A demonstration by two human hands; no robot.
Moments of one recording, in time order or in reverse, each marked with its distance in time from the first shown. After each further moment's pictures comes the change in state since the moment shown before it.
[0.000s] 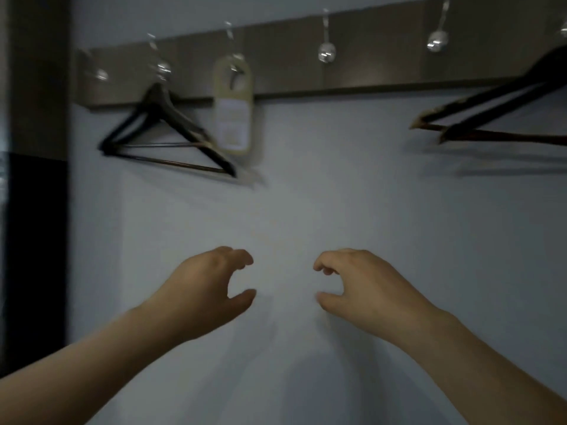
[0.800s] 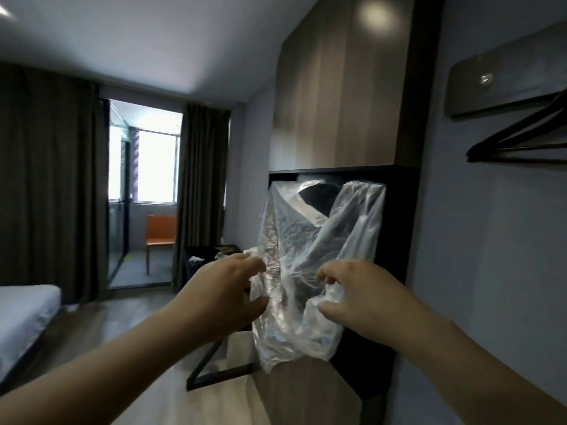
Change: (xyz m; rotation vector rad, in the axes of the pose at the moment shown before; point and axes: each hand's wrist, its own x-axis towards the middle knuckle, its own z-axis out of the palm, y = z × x) left_hand -0.365 -0.301 -0.267 0.391 -0.062 -0.705; right_hand 0.084 -0.544 0.098 0.428 -0.115 -0.714
